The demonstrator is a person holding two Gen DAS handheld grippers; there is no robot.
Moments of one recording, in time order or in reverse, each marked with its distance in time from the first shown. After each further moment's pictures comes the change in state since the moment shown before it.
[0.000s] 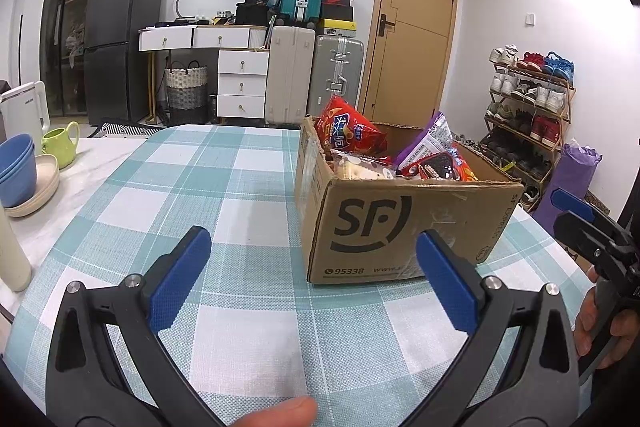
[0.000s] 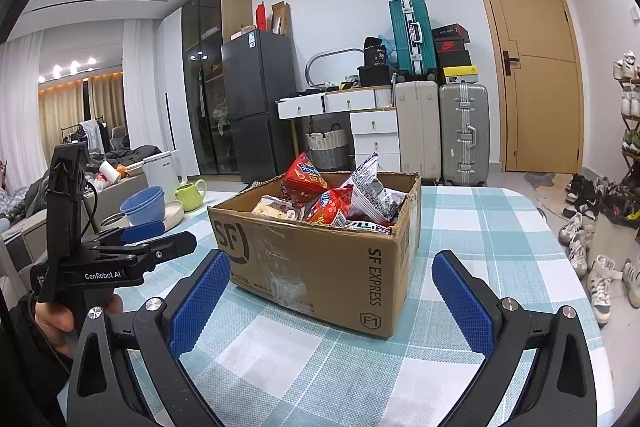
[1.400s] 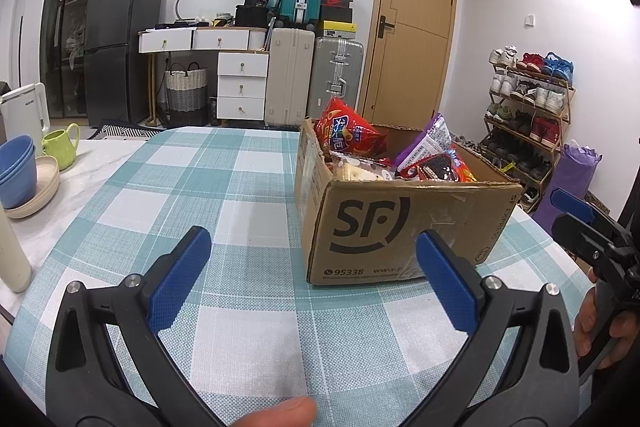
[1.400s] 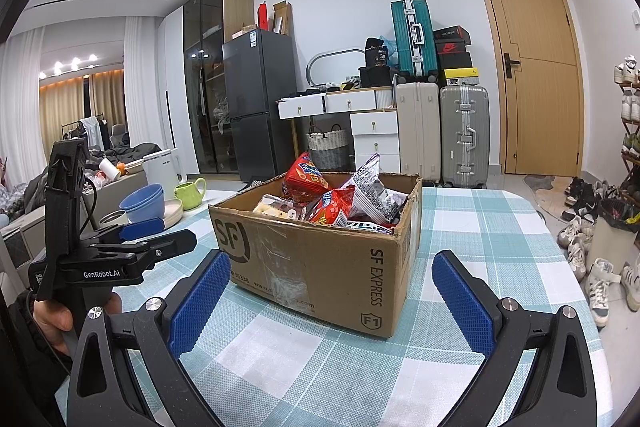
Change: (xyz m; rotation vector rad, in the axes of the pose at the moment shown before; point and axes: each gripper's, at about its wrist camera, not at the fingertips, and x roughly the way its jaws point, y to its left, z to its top) left arm 0.001 0.002 -0.002 0.003 -0.006 0.000; right arm 0.001 0.001 -0.001 0.000 0.000 0.000
